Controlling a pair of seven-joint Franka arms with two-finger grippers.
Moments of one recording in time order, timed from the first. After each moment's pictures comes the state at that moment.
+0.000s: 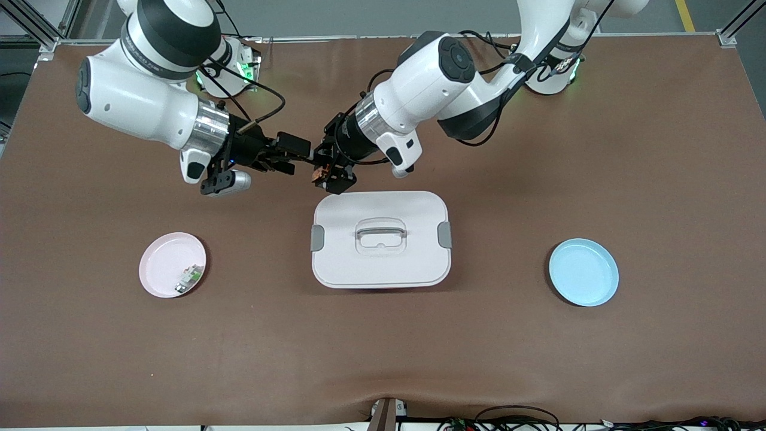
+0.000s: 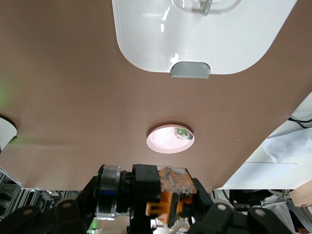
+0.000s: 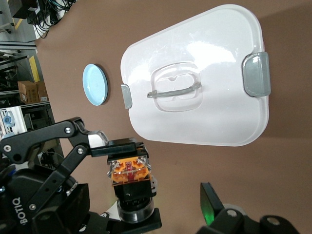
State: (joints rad) left arm -0.45 0.49 -0.48 -1.47 -0.34 2.51 -2.24; right arm 0.49 0.04 -0.08 -1.89 0.81 2.08 0.19
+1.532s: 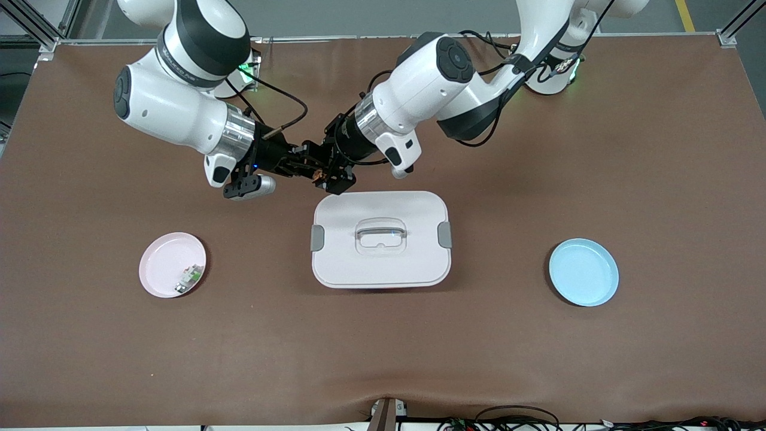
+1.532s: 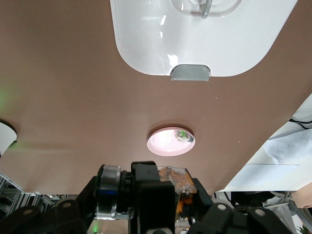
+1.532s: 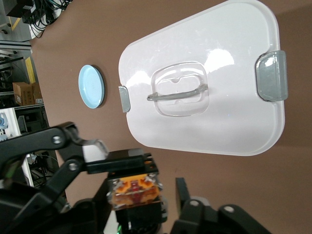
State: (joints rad) left arm -0.46 0.49 -0.48 -1.47 -0.32 2.51 -2.24; right arm 0.55 0.08 -0.07 -1.90 0.81 2.16 0.19
